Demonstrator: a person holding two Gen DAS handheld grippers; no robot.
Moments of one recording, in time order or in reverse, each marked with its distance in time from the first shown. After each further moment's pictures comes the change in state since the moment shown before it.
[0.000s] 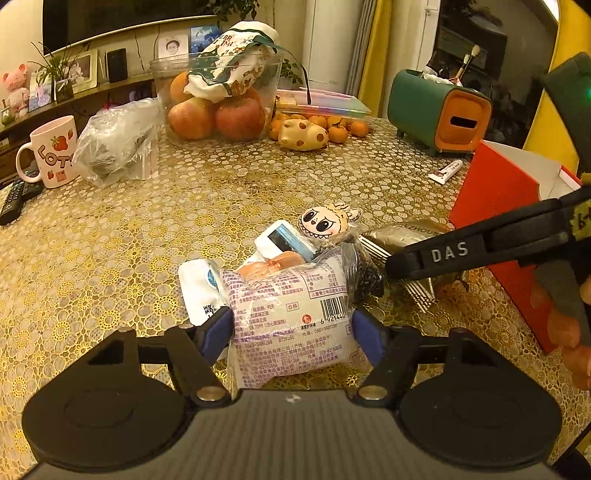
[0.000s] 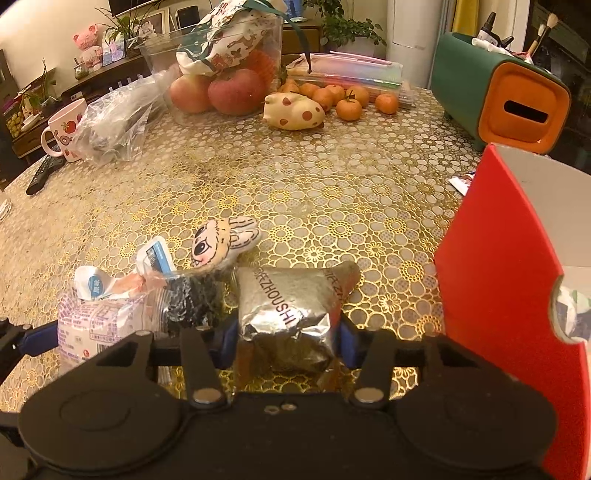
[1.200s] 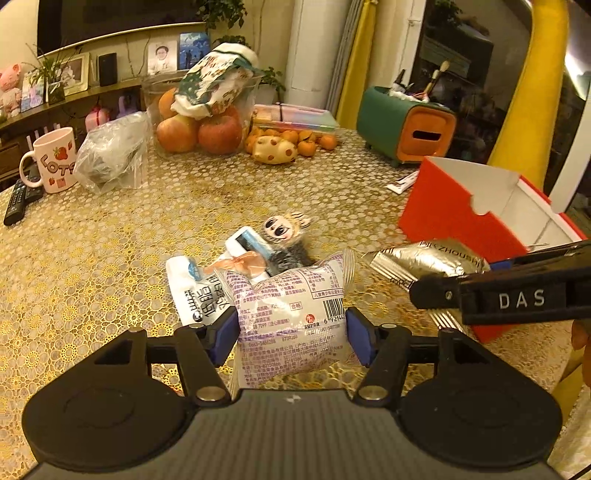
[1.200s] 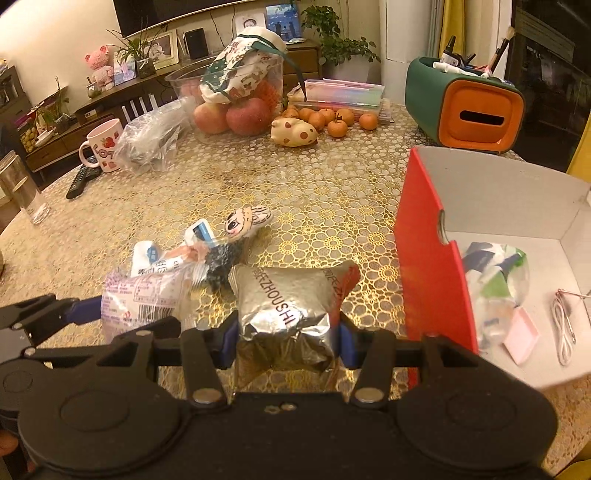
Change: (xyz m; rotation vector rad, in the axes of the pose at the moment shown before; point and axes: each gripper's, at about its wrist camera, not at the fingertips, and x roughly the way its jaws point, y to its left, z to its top) left arm -0.062 -0.024 -0.001 -0.007 -0.013 -0.064; right arm -0.098 -0.002 -0.045 0.015 -0.051 0.034
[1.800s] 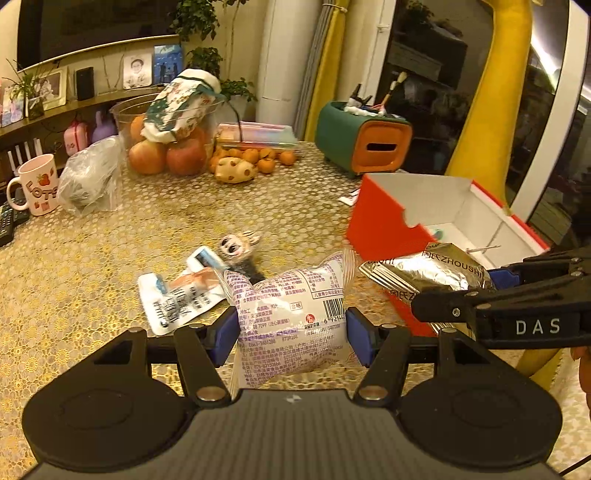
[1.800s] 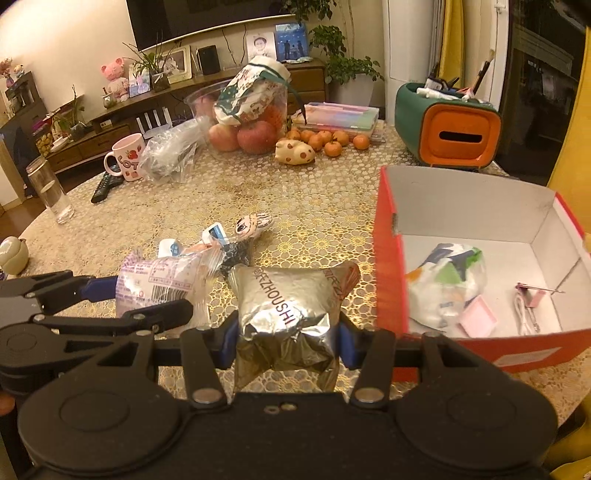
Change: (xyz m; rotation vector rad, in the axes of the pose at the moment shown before) left arm -0.046 -0.037 0.013 0.033 -0.014 -0.072; right arm -0.070 -0.017 -0.018 -0.023 -0.059 0.020
